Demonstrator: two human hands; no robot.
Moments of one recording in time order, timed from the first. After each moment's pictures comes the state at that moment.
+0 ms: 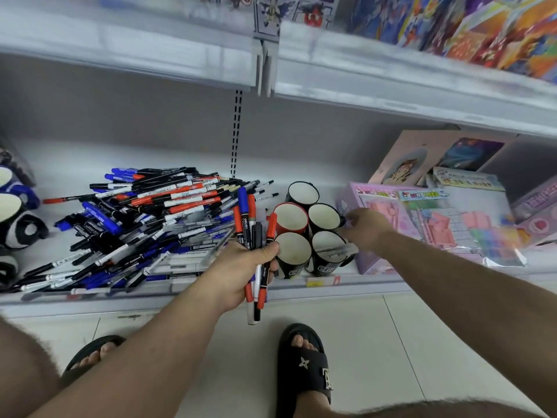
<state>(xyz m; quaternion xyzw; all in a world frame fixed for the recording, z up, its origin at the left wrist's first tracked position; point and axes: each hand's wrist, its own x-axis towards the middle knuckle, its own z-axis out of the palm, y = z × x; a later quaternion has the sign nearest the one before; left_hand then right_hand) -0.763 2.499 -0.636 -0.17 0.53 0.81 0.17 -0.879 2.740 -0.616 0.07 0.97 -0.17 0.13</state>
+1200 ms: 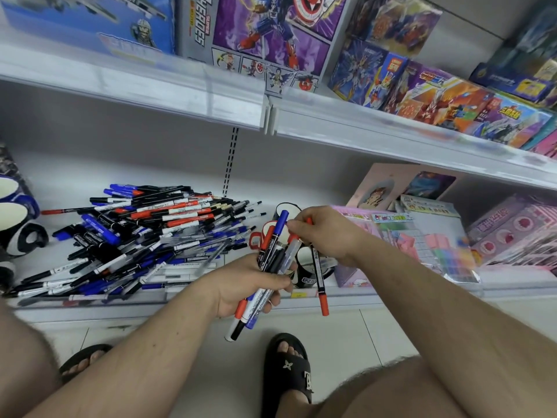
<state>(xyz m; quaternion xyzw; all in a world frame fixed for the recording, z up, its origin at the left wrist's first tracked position) -0.730 2.487 -0.595 0.03 0.58 0.75 0.32 -0.786 2.647 -0.511 -0.06 0.93 -0.34 0.15</state>
